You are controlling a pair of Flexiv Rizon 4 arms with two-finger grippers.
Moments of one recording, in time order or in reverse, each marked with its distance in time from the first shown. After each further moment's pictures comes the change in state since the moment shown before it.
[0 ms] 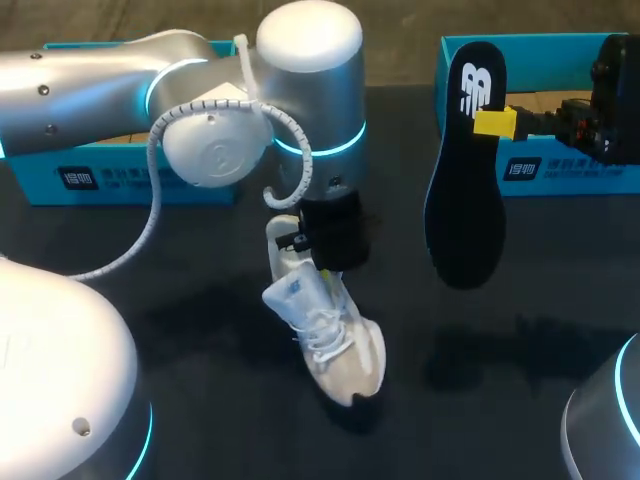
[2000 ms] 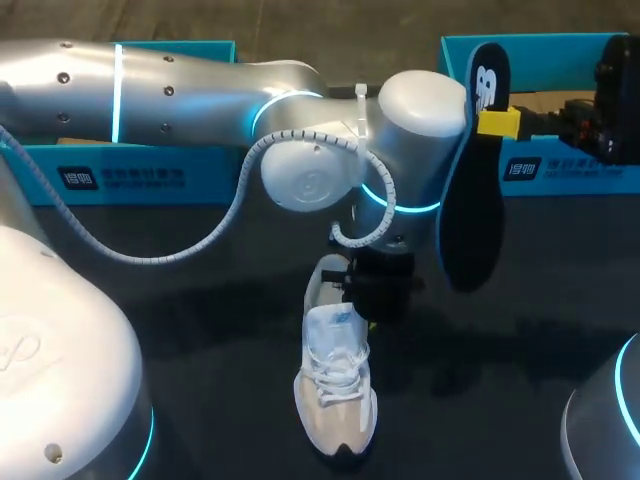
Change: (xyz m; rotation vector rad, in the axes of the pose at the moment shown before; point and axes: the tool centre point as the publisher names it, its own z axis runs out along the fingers) left arm -0.030 -0.053 0.061 0.046 0.187 0.259; right arm 0.001 0.000 -0.002 0.001 0.001 0.000
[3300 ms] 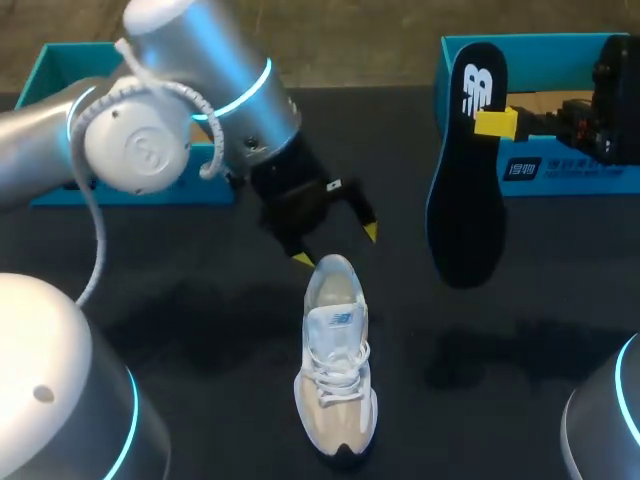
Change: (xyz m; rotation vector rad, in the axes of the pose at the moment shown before) left arm 0.044 0.037 -0.112 0.055 -0.612 -0.051; right arm 0.000 0.000 0.002 -0.001 -0.001 0.000
